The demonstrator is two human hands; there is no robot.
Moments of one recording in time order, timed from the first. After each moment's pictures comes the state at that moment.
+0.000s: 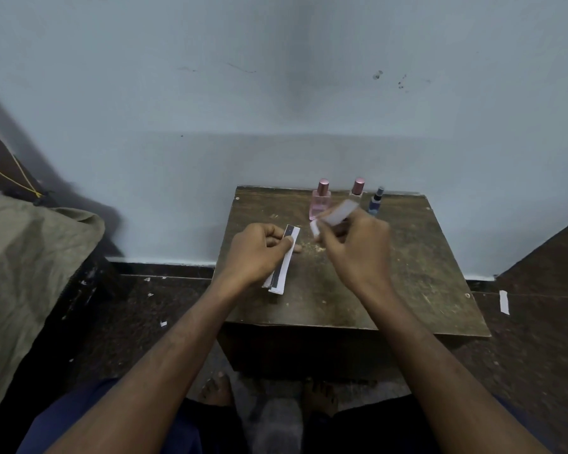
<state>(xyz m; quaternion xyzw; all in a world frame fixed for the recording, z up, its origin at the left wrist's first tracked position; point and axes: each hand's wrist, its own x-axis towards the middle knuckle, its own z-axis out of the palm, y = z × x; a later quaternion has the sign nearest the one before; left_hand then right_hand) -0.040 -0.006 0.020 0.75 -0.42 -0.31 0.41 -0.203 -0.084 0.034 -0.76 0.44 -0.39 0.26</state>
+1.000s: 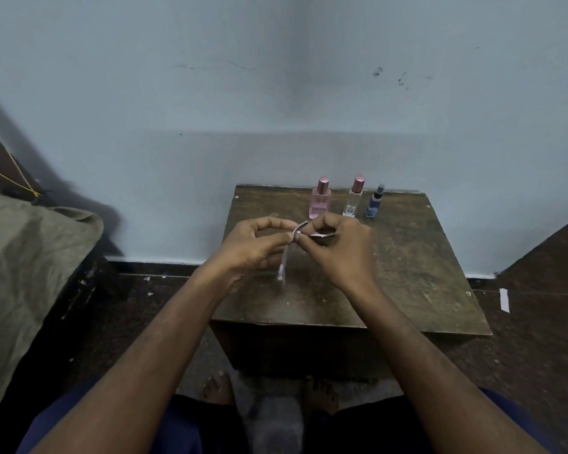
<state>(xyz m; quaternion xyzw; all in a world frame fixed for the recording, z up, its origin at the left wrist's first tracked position) -0.032 -0.003 0.034 0.62 -0.30 -0.50 0.52 -0.190 -0.082 0.022 -0.77 0.42 -0.36 0.33</state>
